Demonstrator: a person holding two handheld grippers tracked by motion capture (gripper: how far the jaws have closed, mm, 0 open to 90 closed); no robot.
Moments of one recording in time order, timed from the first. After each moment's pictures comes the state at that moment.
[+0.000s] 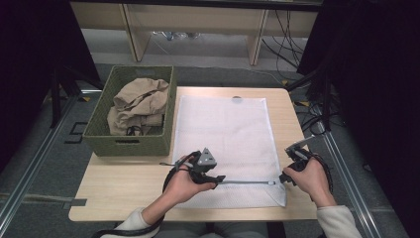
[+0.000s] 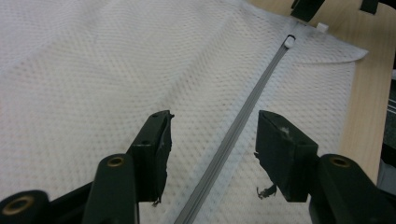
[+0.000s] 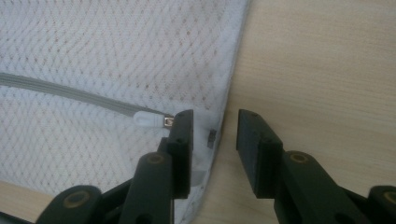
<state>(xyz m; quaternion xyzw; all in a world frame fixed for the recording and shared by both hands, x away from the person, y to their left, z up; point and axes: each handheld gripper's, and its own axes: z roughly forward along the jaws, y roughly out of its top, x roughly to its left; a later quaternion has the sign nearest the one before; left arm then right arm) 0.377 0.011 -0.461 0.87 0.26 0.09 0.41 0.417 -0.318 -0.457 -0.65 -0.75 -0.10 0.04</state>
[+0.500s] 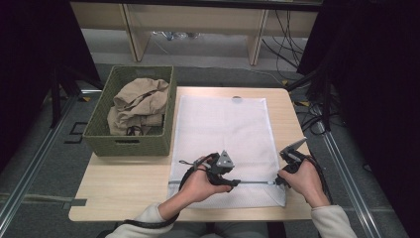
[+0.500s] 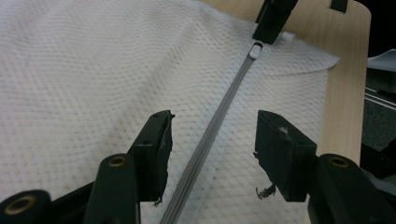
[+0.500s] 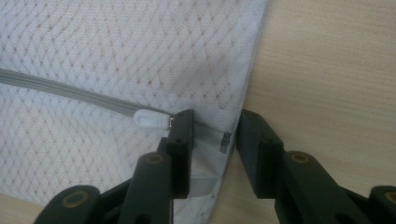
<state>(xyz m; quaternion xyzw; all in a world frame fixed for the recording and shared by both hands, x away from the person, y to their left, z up) 0.379 -0.031 -0.466 0.88 0.22 0.07 0.41 0.420 -0.308 -0.470 -0.62 -0.78 -0.08 0.04</state>
